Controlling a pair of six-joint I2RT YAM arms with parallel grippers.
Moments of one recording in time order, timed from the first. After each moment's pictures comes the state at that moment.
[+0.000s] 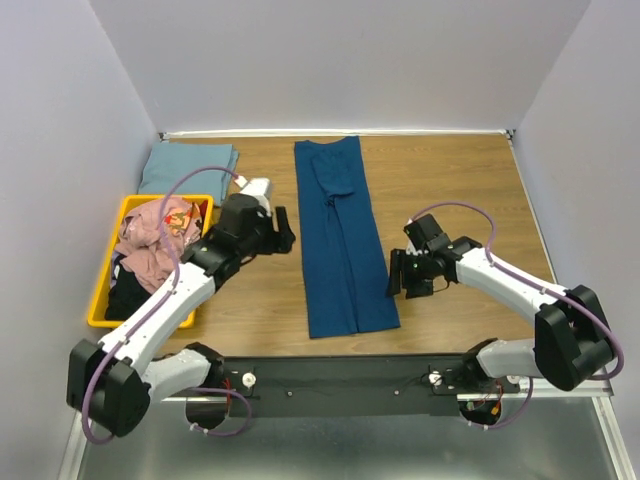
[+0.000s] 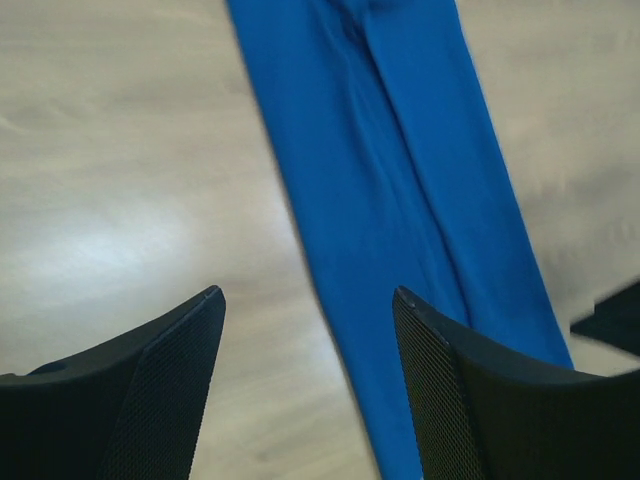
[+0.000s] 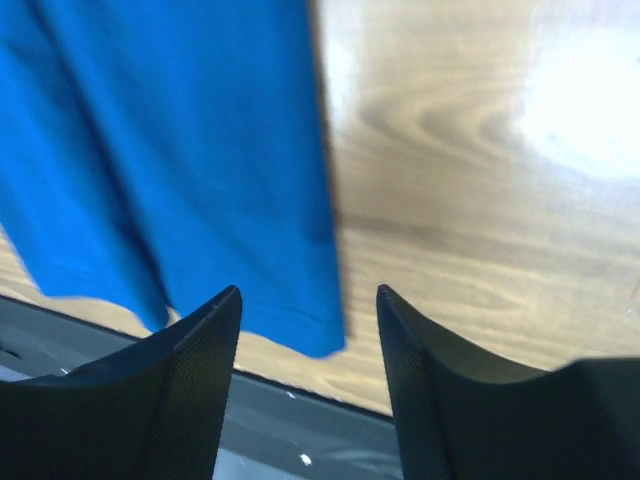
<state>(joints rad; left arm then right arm) -0.45 1.07 0.84 -0.34 0.02 -0.39 0.51 1.33 0.77 -0.62 -0.16 0.53</state>
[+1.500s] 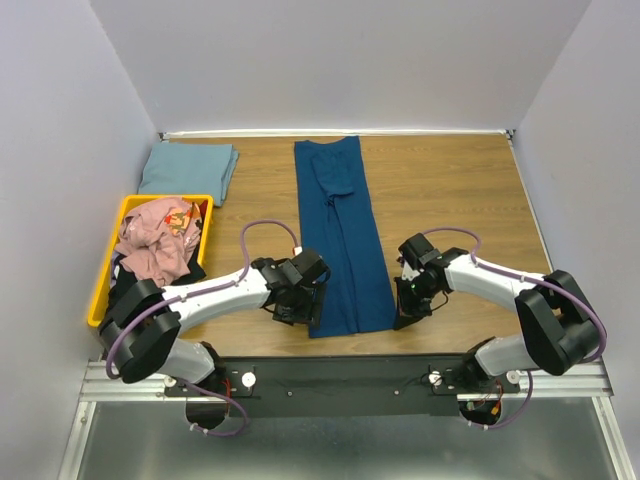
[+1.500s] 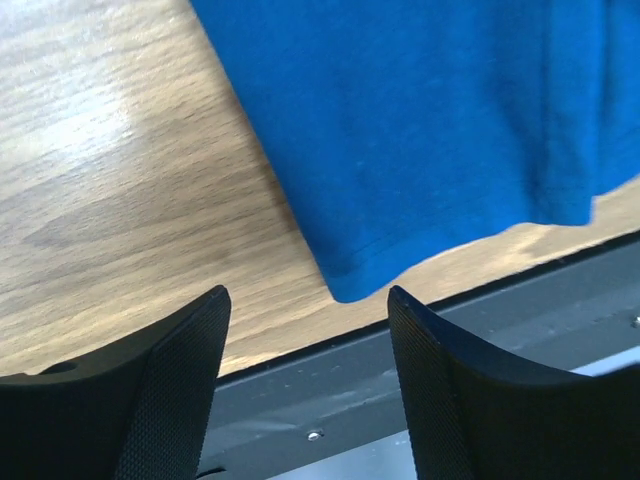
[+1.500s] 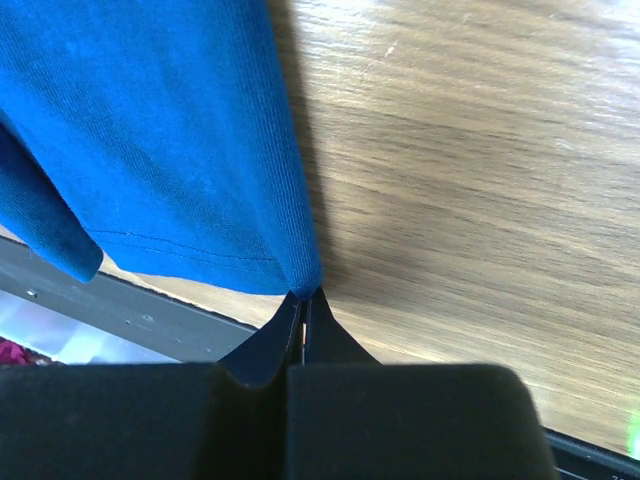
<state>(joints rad) -0.92 1.37 0.78 -0.66 0.06 -0.72 0.54 1.42 0.65 -0.66 -0.33 0.53</state>
